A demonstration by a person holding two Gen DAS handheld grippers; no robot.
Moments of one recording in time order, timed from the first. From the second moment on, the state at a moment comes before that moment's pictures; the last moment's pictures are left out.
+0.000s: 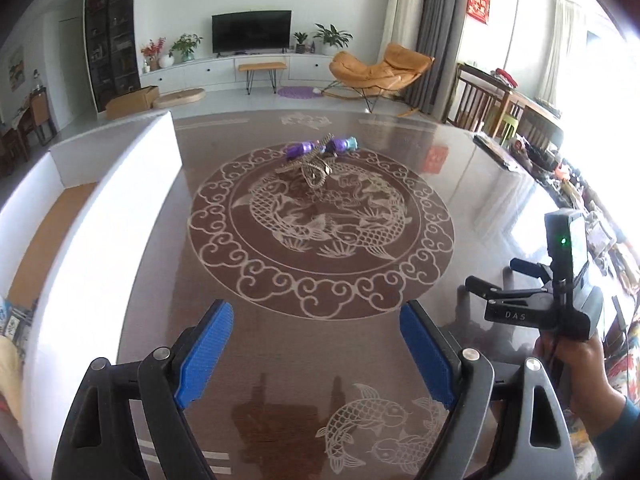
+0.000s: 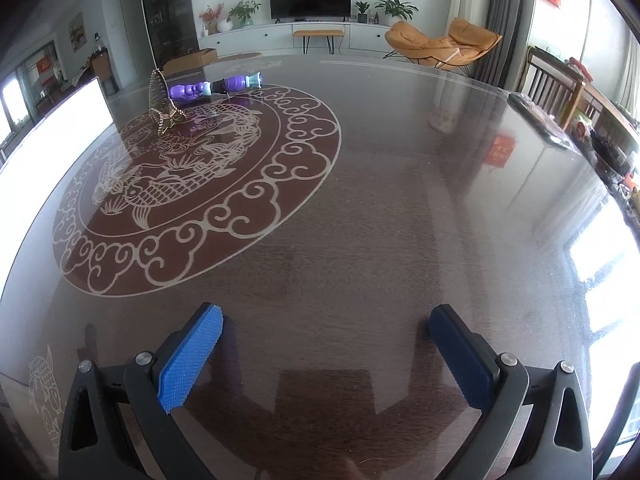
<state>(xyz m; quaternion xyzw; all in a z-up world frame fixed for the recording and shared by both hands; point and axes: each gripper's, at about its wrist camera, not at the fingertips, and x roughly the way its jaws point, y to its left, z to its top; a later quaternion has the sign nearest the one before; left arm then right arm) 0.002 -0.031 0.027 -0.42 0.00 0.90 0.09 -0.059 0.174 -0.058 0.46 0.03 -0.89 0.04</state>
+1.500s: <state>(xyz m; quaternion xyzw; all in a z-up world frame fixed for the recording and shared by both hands) -0.226 0.037 -0.046 -0.48 -0.06 0.87 -0.11 -0.059 0.173 -0.061 0.46 0.03 -0.89 0.04</state>
